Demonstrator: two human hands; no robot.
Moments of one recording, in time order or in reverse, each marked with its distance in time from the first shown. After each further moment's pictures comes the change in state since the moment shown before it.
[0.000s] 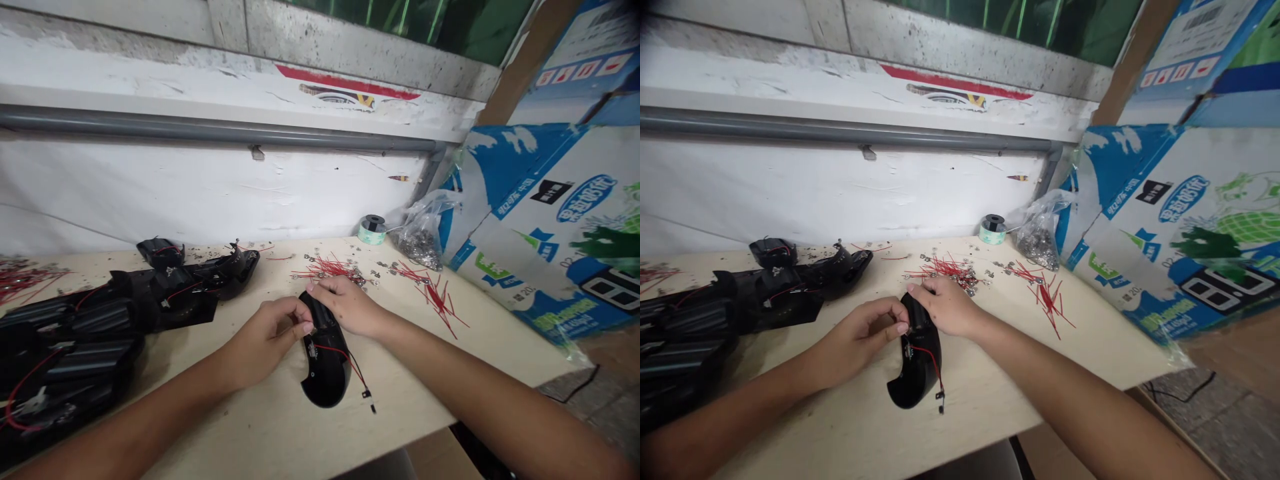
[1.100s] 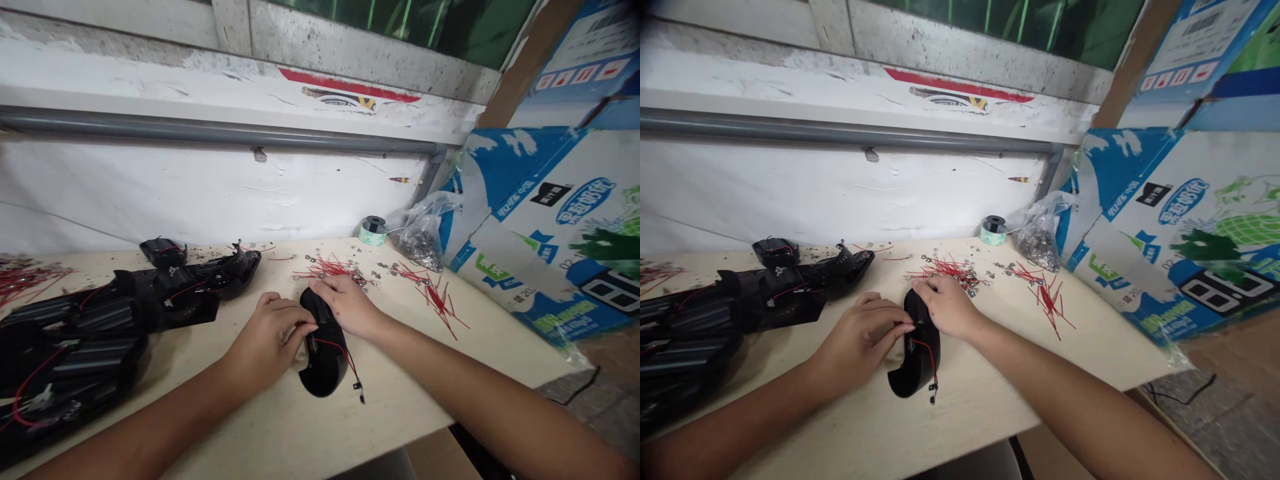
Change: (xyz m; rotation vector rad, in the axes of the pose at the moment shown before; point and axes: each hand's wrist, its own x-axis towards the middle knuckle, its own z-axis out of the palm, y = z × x) left_hand -0.003 0.002 0.002 0.427 0.186 0.312; right_hand 0.004 0.002 0.009 0.015 0.165 0.034
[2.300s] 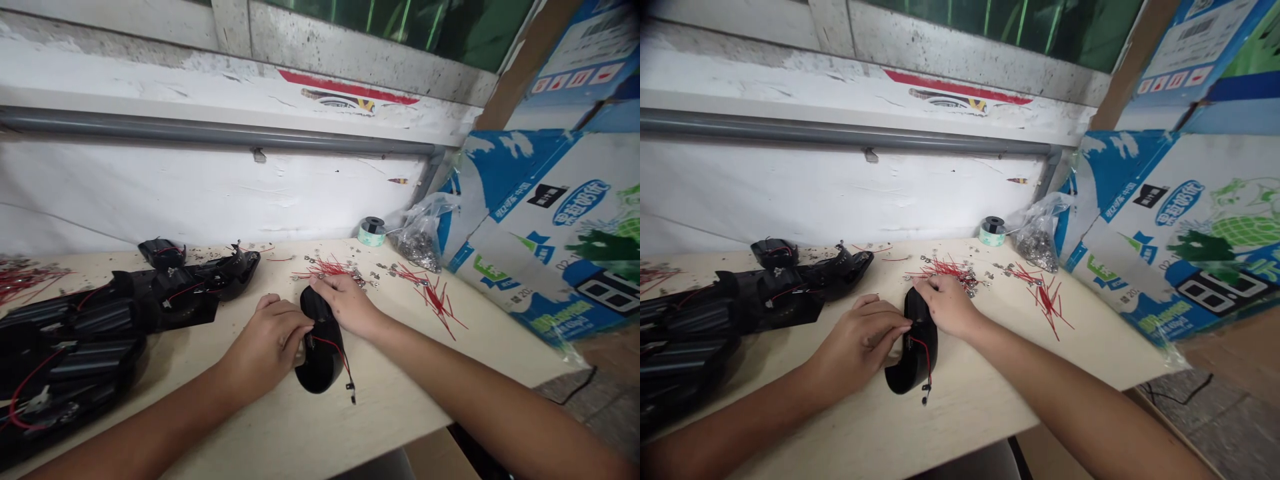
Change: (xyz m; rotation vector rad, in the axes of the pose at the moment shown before) left_hand -0.002 -0.002 0.001 0.049 0.005 0.087; right_hand 0.002 0.004 0.000 0.034 0.027 0.017
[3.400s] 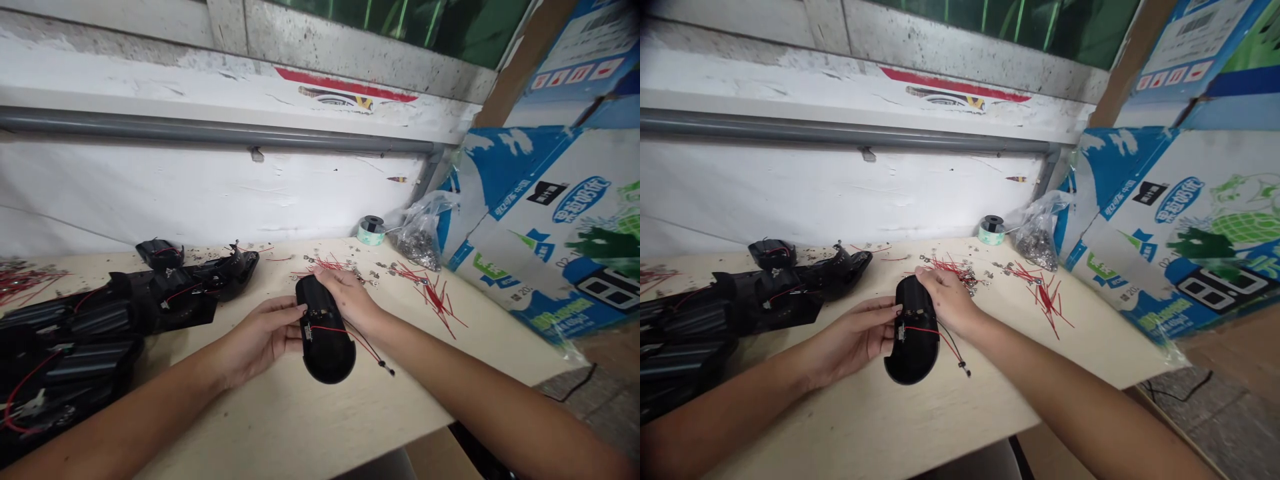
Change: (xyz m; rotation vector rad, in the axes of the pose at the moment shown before) left_hand 0.012 -0.001 -0.002 -1.501 -0.141 -0.797; right_hand 0.000 -0.003 0.003 0.336 0.053 0.030
